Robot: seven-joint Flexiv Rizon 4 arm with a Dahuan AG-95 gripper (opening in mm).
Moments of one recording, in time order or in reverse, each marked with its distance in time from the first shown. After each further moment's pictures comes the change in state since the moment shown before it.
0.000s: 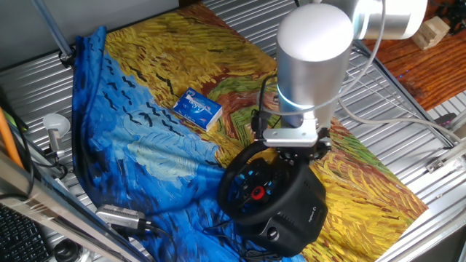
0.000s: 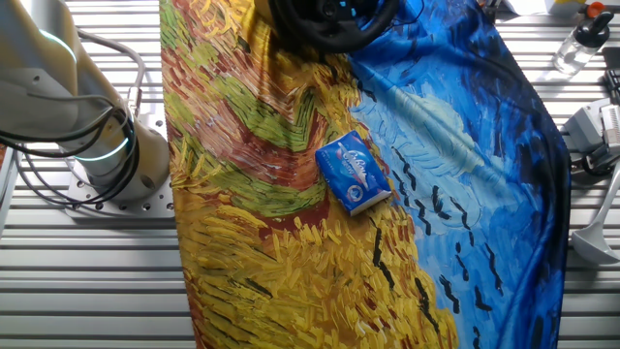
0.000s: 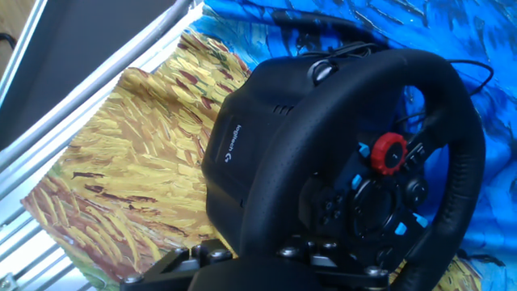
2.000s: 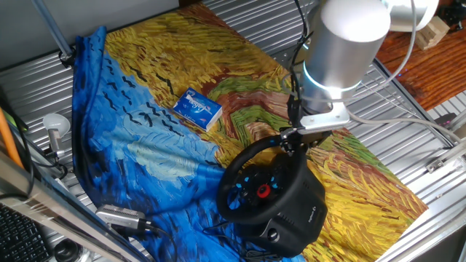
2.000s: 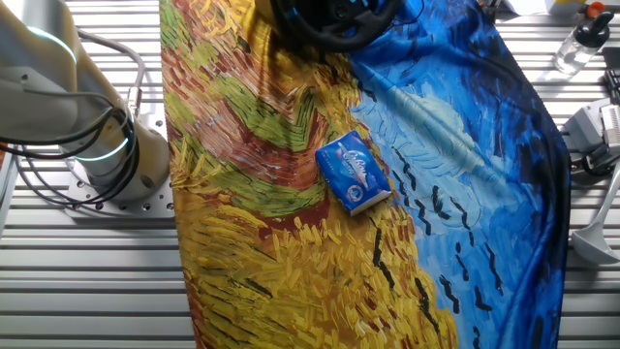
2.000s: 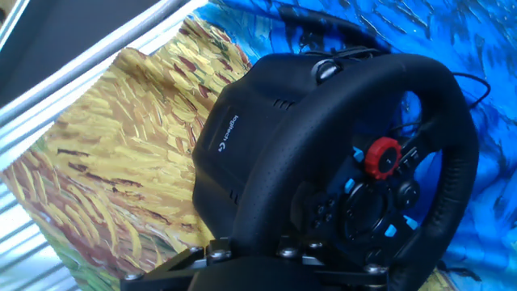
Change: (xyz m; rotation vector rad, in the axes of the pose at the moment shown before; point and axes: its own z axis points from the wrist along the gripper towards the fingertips) arm 0.034 -0.004 0.017 0.166 -0.001 -0.247
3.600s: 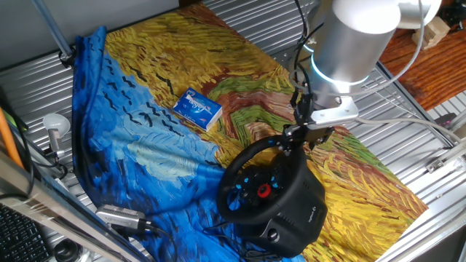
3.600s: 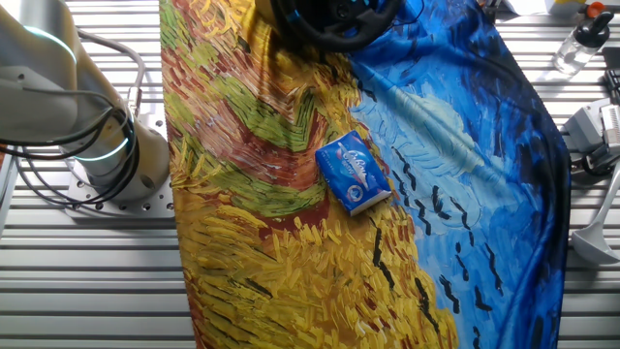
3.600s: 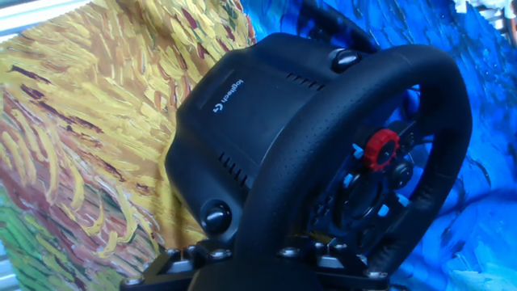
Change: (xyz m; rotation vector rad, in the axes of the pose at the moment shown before) arm 0.001 0.006 -0.009 0.029 -0.014 -0.042
